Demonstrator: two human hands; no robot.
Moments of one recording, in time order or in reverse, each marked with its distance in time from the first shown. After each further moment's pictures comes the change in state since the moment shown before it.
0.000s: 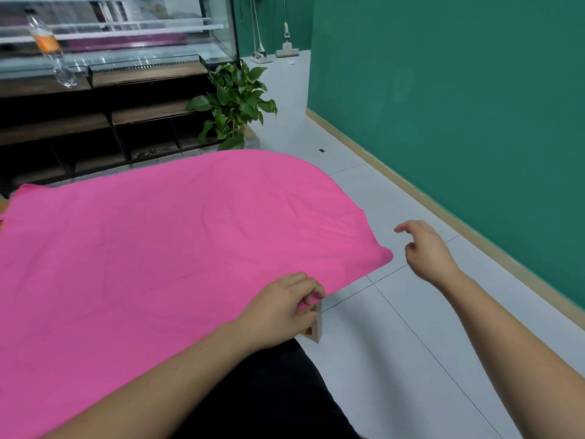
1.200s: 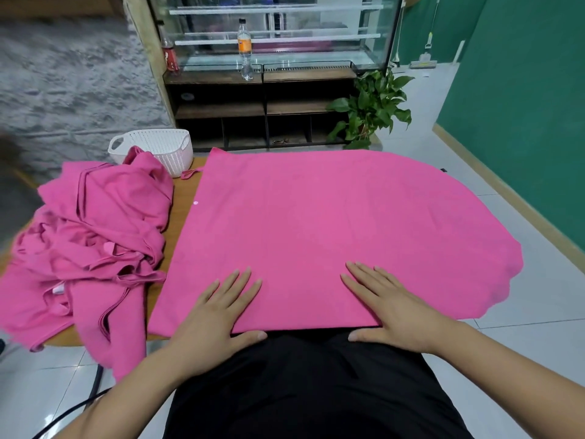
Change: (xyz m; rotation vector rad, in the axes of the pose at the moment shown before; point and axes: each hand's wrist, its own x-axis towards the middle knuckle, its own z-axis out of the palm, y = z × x) left_hand -0.314 -0.076 -0.101 0.525 0.070 -0.592; right_hand -0.116 -0.245 0.111 -0.347 -0.559 -1.020
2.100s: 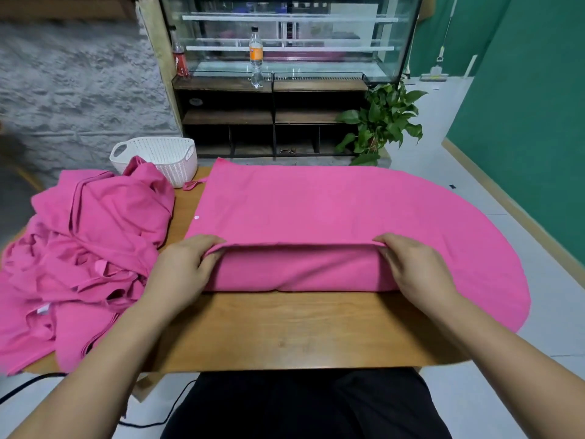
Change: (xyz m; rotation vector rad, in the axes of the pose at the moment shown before) left_hand 0.085 -0.076 -0.075 -0.230 0.506 -0.169; right_hand 0.074 0.060 -0.064 0.147 0.626 0.298
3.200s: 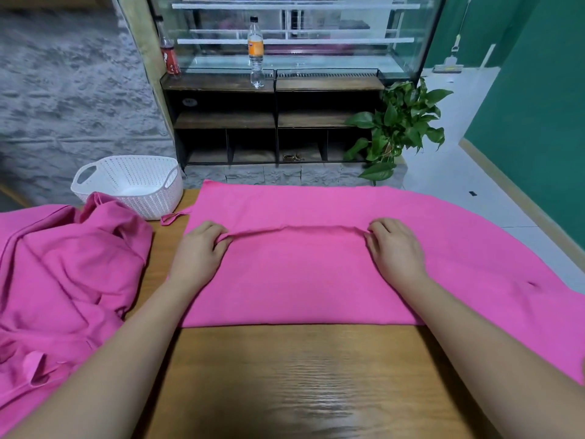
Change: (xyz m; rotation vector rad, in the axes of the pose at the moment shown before) left_hand 0.167 -0.092 0.103 0.100 0.024 -0.128; right_hand 0.183 0.069 0.135 -0.209 0.128 -0.016
